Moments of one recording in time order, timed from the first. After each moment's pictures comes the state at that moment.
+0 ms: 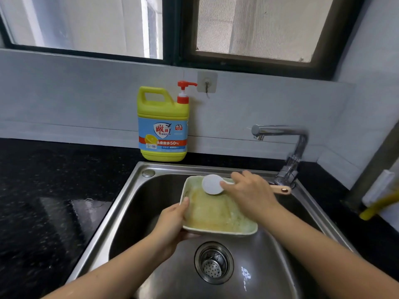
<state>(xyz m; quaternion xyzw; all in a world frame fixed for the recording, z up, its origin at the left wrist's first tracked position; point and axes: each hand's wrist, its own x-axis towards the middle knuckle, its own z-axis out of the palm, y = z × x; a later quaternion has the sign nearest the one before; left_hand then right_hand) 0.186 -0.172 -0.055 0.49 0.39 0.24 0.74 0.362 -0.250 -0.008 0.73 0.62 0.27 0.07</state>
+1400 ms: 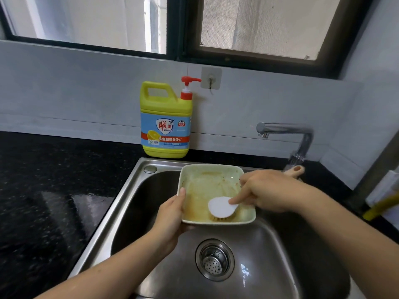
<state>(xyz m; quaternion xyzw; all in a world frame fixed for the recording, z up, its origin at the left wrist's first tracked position) 0.186 -0.170 -0.054 0.47 0.38 0.29 0.74 0.361 -0.273 0.051 0.72 0.69 -0.01 0.09</state>
